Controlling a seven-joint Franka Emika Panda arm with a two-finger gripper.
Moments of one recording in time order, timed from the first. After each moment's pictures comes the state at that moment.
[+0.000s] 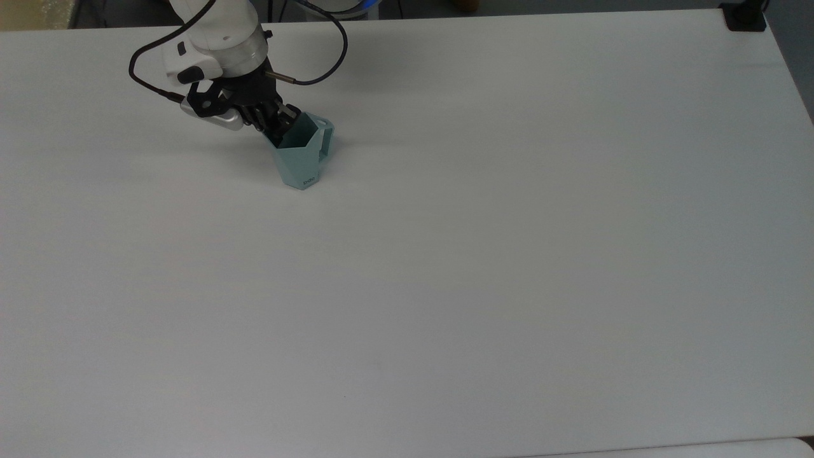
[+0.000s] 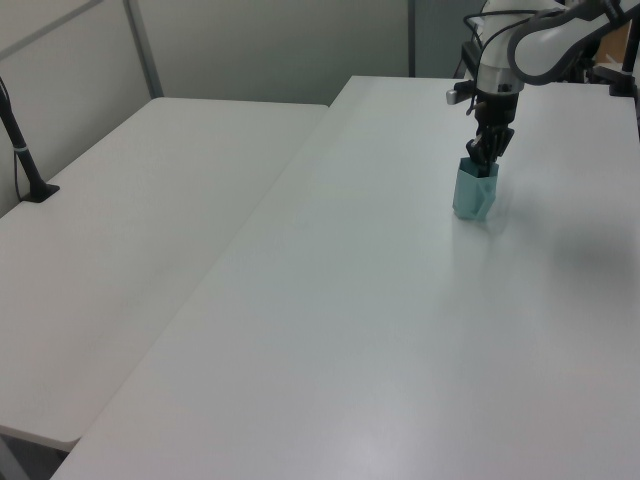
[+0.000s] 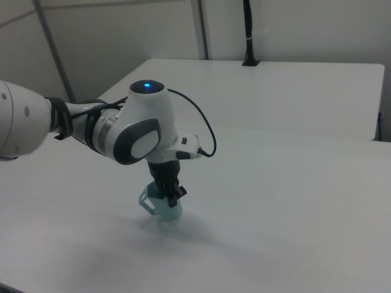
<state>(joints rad) 0.10 0.01 -0.10 -2.23 0.12 2.30 0.22</state>
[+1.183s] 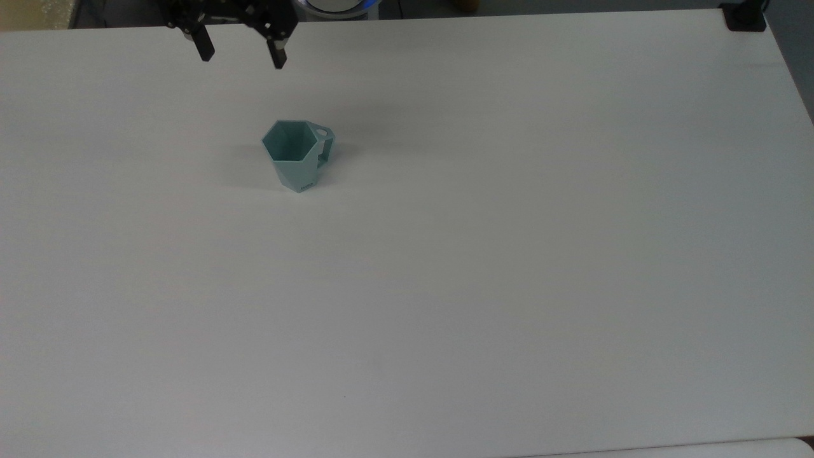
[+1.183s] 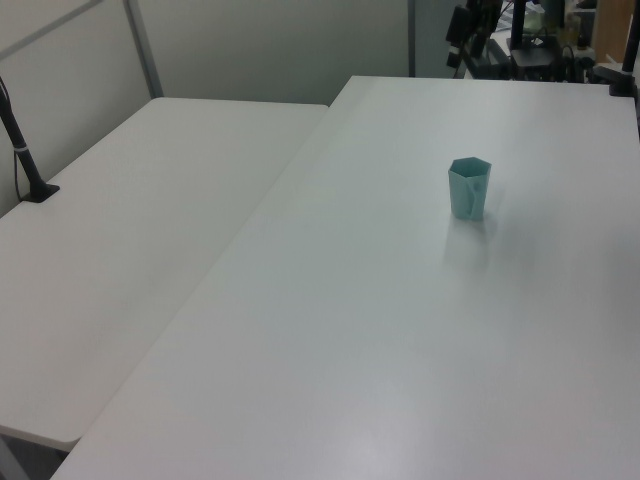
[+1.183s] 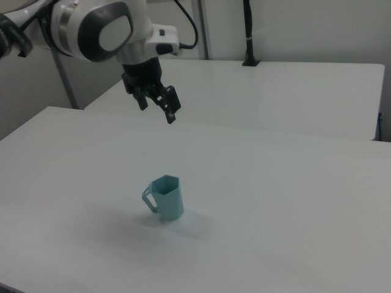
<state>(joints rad) 0.14 -0.09 -0.10 -1.79 0.09 1.91 0.10</state>
